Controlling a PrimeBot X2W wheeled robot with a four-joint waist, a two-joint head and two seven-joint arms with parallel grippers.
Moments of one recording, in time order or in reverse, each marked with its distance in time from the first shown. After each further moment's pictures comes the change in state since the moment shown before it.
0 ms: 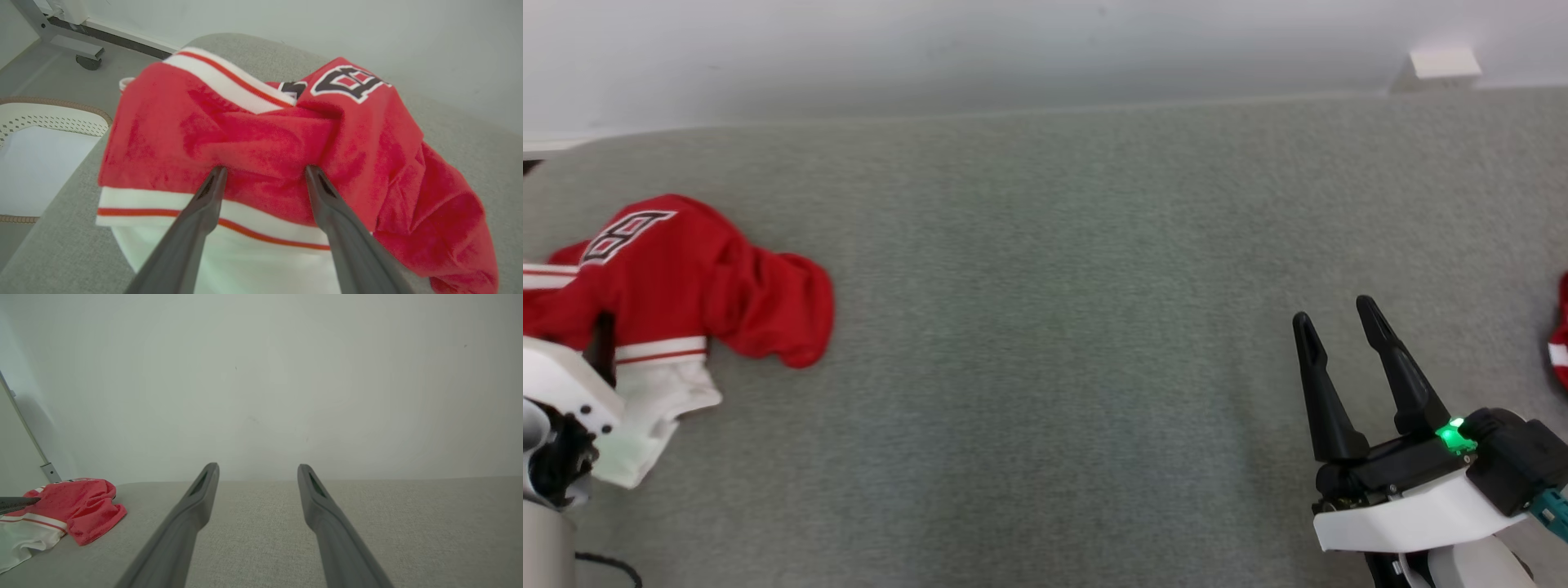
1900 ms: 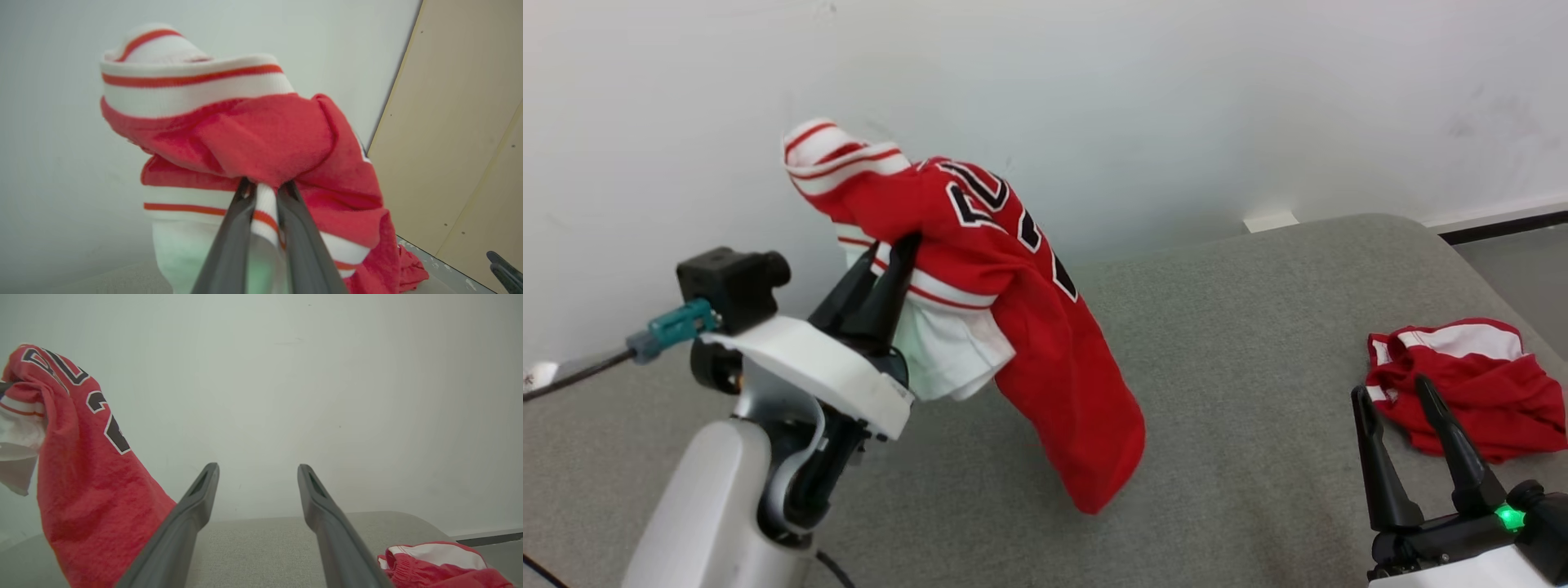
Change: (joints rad) left arm 0.146 -0.160 -0.462 -0.715 -0.208 0.032 -0.086; right arm 0.160 -0.052 -0.086 -0.008 -0.014 0.000 0.000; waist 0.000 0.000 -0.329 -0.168
